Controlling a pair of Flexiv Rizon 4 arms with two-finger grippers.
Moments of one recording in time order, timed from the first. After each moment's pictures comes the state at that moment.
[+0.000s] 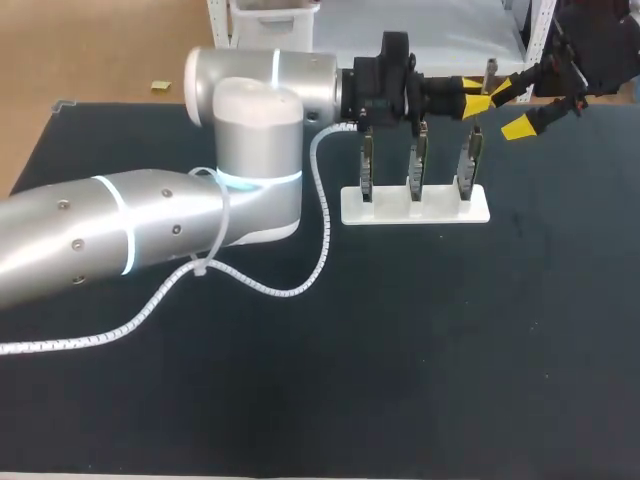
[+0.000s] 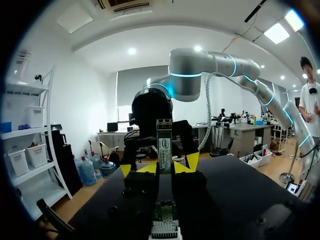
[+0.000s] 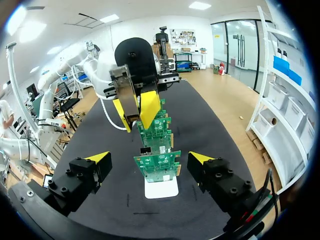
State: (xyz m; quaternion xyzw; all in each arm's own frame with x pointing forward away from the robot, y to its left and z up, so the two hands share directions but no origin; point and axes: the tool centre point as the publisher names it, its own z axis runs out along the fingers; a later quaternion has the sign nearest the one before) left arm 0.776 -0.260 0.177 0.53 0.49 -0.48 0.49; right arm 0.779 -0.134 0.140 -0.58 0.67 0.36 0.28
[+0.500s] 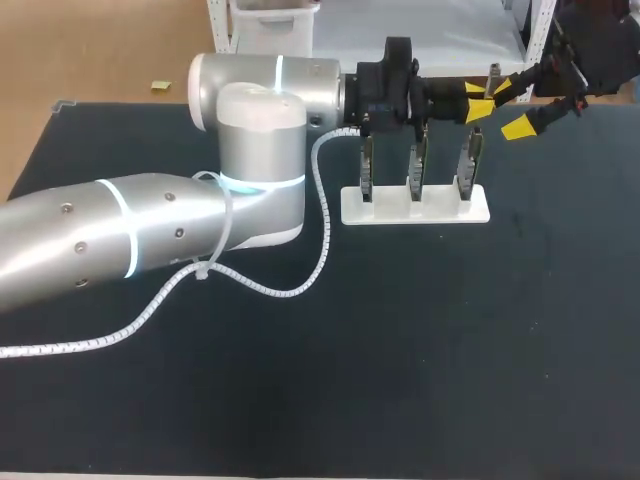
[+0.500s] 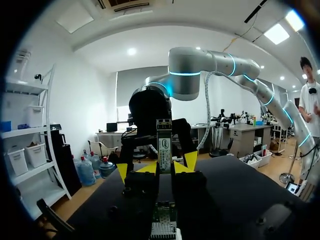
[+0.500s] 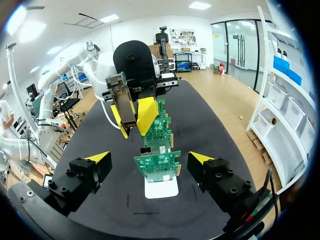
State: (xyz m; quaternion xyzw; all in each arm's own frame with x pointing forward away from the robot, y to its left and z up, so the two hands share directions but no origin) left arm 0.773 -0.265 0.175 0.53 0.49 -0.48 0.49; right arm 0.779 -0.134 0.140 -0.58 0.67 0.36 0.28
